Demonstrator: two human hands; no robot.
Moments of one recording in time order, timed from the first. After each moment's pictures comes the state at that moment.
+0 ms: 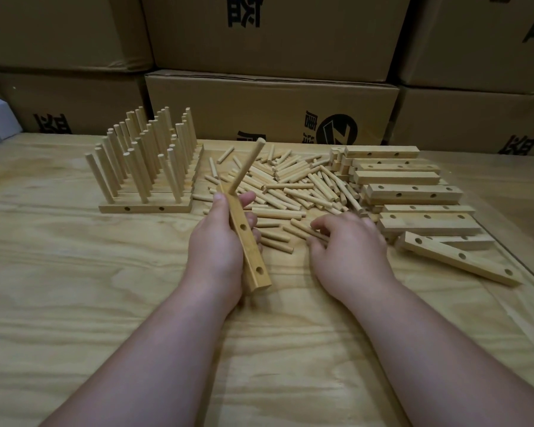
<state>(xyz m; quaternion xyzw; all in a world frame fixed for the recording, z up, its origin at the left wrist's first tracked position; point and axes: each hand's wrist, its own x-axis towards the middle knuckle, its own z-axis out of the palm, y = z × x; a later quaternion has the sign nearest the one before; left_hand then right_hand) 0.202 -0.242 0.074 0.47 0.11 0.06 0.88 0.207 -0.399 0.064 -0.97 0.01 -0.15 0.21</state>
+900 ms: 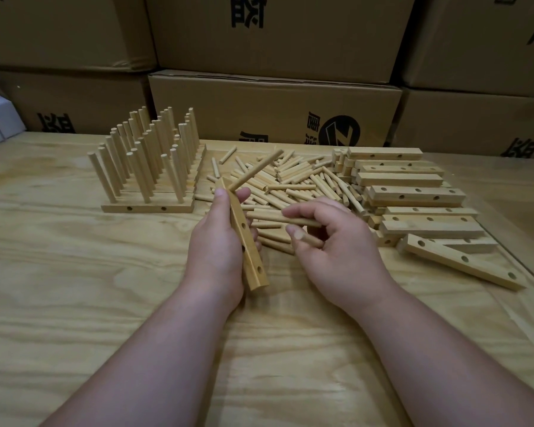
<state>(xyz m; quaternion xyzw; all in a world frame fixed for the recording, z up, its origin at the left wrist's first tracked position) 0.201 -0.242 0.075 0.48 0.13 0.10 0.86 0.195 -0.389 0.076 -0.83 -0.22 -0.21 0.47</state>
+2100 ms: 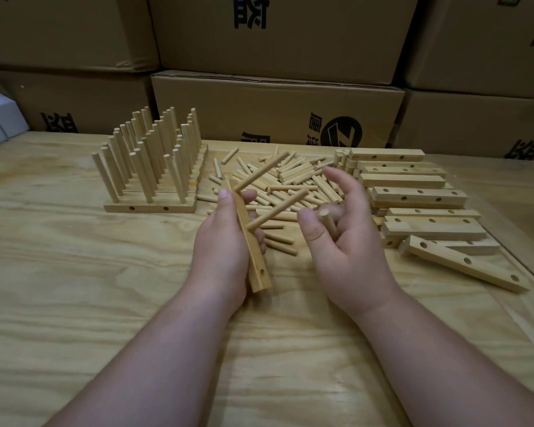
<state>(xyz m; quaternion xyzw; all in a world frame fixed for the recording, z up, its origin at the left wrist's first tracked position) 0.200 -0.244 0.075 0.53 0.12 0.12 0.83 0.193 -0.389 0.072 -0.77 -0.21 -0.20 0.56</state>
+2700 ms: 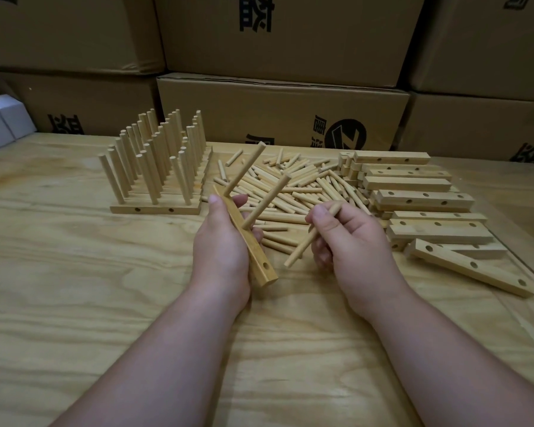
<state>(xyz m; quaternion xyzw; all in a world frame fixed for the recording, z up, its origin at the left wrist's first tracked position) 0.203 -0.242 0.076 0.48 0.16 0.12 0.85 0.196 -0.387 0.080 -0.69 -0.11 -0.07 0.72</state>
